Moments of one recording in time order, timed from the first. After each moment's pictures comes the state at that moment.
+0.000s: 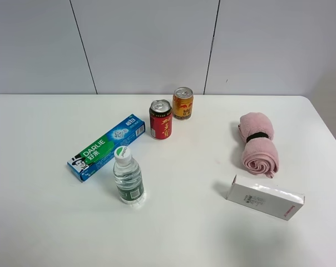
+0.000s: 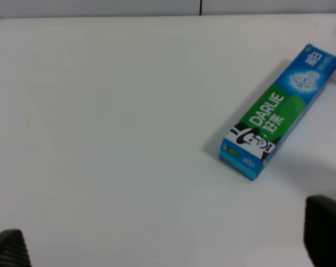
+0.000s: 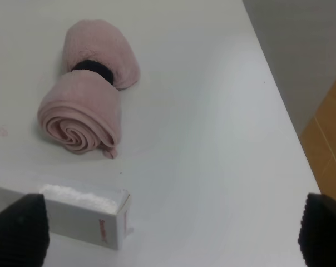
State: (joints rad) left arm 0.09 -0.01 -0.51 -0.03 1.05 0.00; right arm -0.02 0.00 -0.50 -0.07 1.07 0.03
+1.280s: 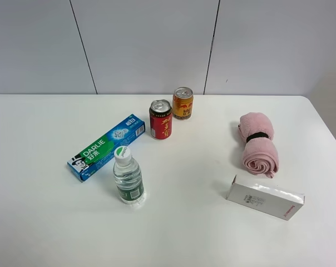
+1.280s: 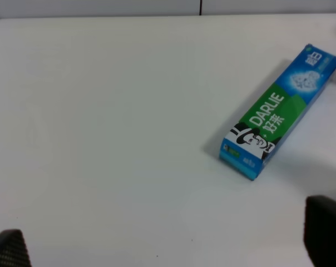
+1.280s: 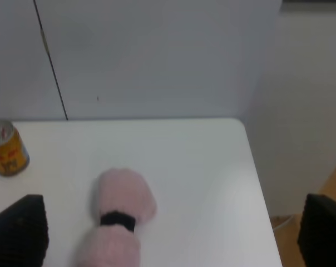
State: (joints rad) left arm 0.09 -0.01 -0.51 -0.03 1.05 0.00; right arm -0.02 0.79 -1.37 0.00 1.07 -0.05
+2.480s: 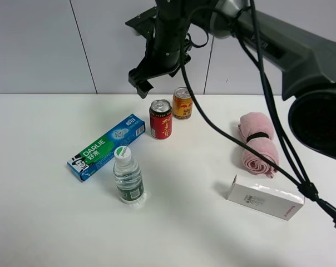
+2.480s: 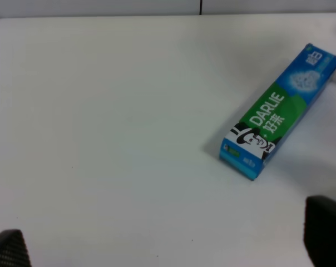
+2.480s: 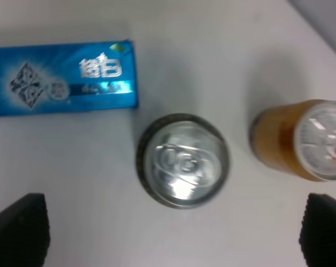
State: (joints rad) left arm 0.09 -0.01 -0.51 -0.03 1.05 0.00; right arm 0.68 2.24 -2.24 -0.05 1.22 -0.18
